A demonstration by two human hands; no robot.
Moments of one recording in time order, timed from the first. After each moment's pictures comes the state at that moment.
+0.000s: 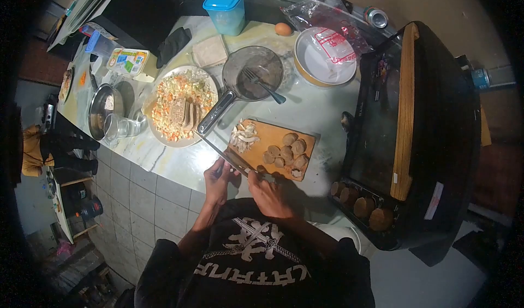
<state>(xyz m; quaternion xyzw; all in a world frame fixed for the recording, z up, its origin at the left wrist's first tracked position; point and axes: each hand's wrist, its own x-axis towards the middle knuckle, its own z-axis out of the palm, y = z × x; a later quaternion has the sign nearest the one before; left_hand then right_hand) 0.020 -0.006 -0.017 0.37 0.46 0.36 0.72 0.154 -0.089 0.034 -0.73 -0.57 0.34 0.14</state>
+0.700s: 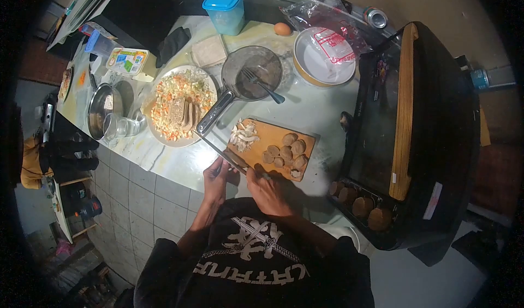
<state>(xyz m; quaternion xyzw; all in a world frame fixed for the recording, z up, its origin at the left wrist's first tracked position) 0.021 -0.003 -0.016 0.34 0.48 0.34 0.73 0.158 -0.079 0.039 -0.72 -0.57 0.37 0.11</state>
